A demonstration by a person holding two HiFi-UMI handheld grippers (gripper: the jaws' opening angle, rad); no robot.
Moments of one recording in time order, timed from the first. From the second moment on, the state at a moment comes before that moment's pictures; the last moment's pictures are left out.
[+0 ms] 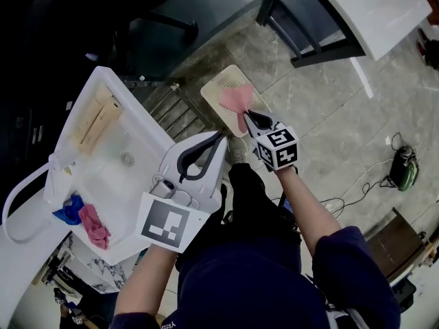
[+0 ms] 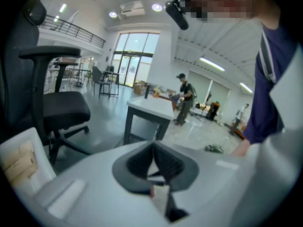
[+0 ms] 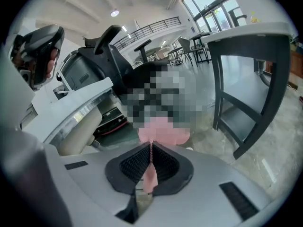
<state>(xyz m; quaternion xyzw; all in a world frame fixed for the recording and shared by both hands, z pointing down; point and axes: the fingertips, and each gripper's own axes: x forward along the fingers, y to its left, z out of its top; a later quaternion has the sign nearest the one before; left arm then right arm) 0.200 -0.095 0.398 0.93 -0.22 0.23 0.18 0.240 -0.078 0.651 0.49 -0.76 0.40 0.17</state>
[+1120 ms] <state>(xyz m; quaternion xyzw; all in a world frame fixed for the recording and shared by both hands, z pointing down) 0.253 -0.124 0.506 0.92 -0.14 0.29 0.20 0.241 -0.087 0.825 0.47 -0.71 0.46 0.24</state>
